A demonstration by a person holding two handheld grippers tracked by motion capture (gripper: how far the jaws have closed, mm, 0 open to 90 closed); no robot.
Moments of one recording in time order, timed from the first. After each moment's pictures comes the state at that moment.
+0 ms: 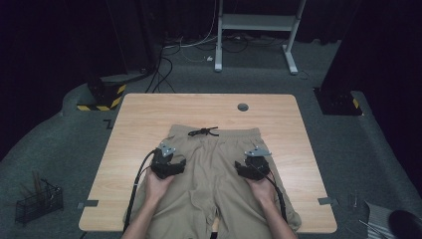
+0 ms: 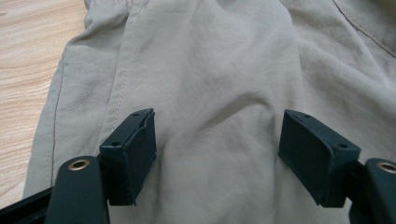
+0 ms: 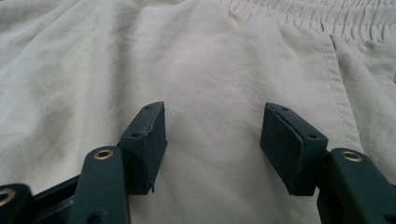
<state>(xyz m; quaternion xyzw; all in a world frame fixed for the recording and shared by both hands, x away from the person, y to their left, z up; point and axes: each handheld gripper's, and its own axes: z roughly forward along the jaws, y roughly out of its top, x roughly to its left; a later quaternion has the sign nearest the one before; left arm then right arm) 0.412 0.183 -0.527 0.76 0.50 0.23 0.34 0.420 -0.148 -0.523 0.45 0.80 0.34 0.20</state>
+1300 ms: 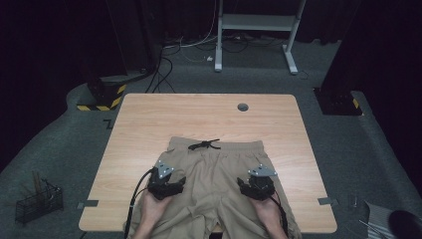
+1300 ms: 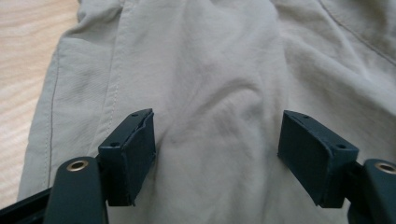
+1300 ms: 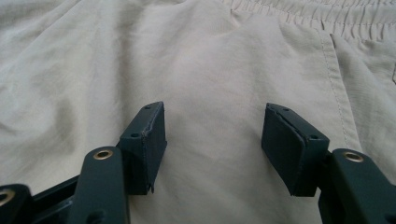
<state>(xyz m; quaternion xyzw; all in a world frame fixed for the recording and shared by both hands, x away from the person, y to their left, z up) 0.342 0.181 -0.527 0.77 0.48 0.21 0.36 0.356 -0.157 -0.523 0.45 0.80 0.35 0.20</state>
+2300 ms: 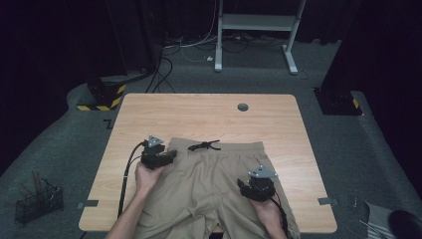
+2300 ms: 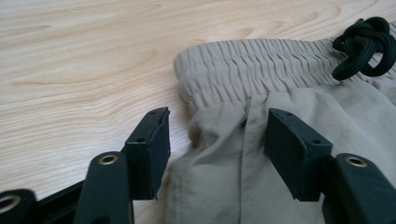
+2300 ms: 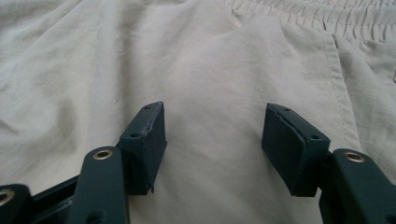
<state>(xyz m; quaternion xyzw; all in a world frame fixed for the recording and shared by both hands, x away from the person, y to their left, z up) 0.434 0.219 -0.518 0.75 0.51 0.20 0.37 0.353 -0.158 -0.523 0.45 0.80 0.35 0.20</state>
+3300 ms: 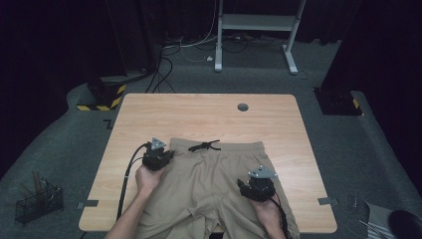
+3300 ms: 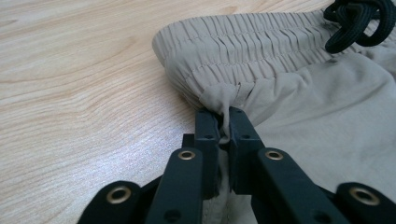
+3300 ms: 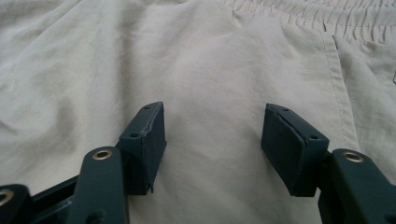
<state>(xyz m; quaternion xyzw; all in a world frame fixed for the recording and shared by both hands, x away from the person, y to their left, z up) 0.431 0.219 -0.522 0.77 0.48 0.19 0.36 0.353 -0.157 -0.523 0.44 0.80 0.34 0.21</state>
